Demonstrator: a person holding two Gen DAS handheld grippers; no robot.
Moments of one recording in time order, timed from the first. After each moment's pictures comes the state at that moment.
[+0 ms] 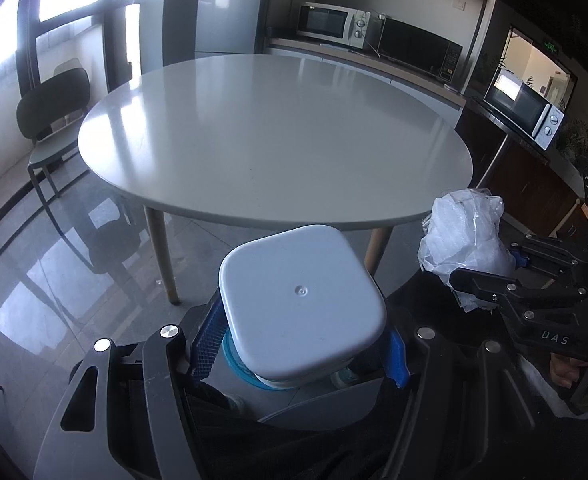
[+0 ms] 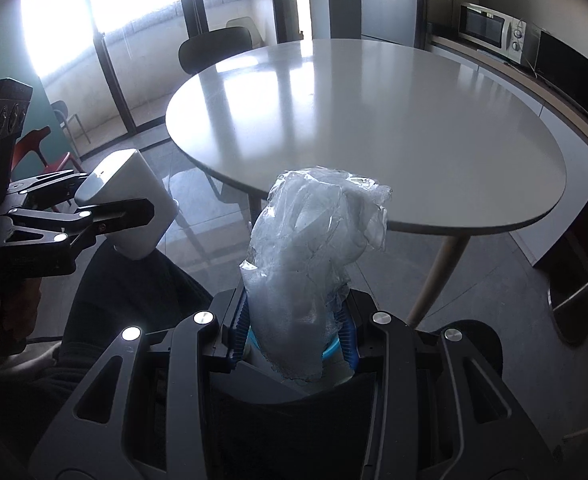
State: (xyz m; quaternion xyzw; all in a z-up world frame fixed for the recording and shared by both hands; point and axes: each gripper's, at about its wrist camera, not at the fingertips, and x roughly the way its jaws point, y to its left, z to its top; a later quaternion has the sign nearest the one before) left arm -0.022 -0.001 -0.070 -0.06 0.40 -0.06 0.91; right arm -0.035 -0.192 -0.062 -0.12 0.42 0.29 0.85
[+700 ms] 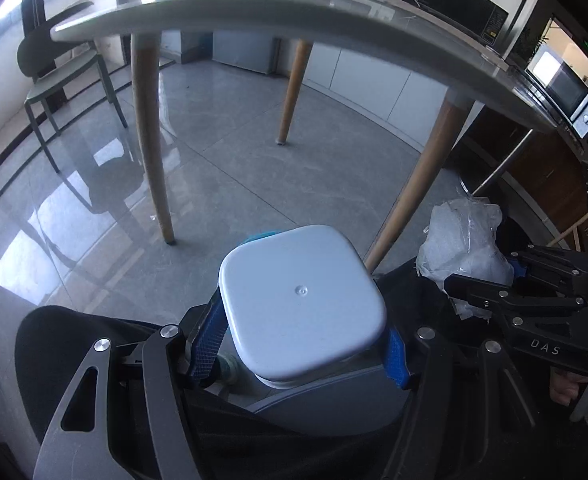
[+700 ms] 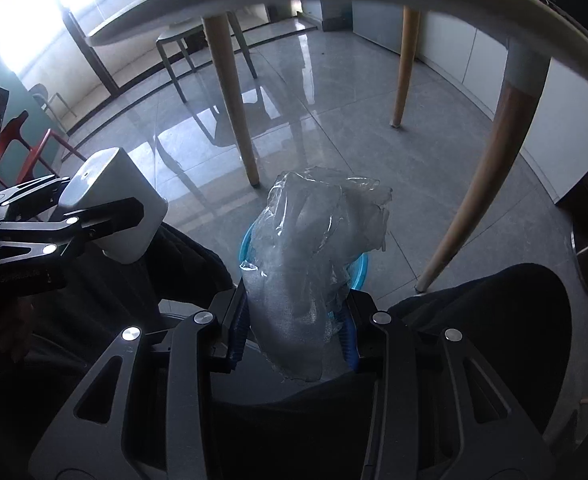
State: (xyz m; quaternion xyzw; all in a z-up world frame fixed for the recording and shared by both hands) left arm 0.010 0.009 -0.184 -0.10 0.49 -0.03 0.87; right arm 0.012 -0.175 -0.199 -0.09 0.54 0.27 0.79
